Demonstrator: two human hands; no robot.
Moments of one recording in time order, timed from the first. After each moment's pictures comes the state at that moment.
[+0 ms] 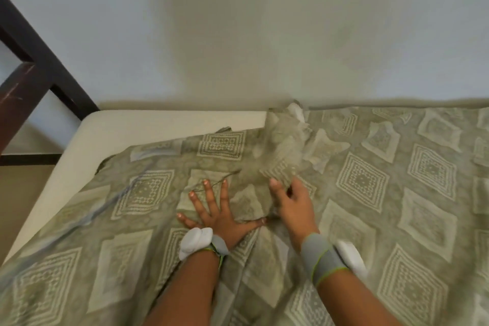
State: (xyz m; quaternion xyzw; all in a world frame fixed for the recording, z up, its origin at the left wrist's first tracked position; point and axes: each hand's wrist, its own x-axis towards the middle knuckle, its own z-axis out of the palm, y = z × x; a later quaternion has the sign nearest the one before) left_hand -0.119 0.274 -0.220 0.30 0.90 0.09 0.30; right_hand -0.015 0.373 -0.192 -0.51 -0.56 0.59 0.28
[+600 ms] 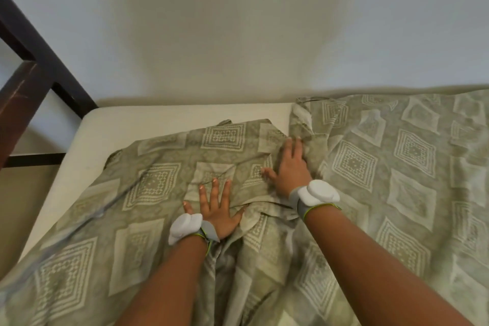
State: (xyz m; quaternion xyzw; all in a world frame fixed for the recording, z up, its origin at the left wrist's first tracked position) left_hand -0.138 0.252 -0.230 0.39 0.86 -0.01 0.32; right_hand -0.035 0.411 -0.176 -0.48 -0.85 0.23 -0.02
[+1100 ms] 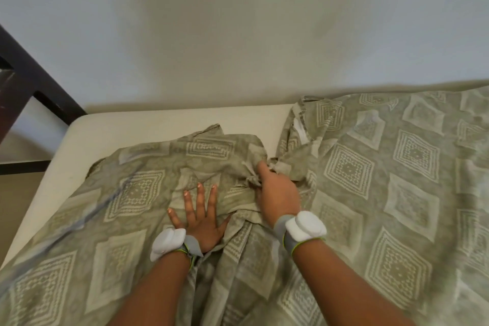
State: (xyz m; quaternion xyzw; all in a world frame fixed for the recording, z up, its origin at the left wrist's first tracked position) left_hand -0.133 0.250 -0.236 0.40 0.87 0.00 0.27; right_hand -0.023 0.384 -0.189 -0.42 -0.89 0.14 0.09
